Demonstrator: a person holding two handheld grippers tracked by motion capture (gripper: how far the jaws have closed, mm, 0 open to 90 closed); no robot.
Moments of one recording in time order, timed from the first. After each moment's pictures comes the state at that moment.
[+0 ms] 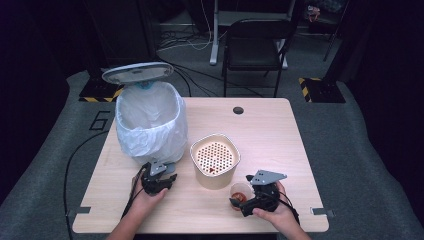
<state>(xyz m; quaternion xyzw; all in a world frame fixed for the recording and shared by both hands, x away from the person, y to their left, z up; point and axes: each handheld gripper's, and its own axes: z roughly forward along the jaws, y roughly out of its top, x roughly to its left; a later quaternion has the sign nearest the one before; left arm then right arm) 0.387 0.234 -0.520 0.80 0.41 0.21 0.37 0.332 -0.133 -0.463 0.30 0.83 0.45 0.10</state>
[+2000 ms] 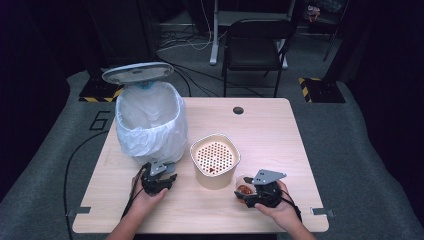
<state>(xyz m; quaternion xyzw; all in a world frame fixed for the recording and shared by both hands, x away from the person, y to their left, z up) 0.386 0.233 -0.521 0.80 0.41 0.21 0.37 0.350 -0.148 -0.479 0.28 0.85 0.43 0.13</state>
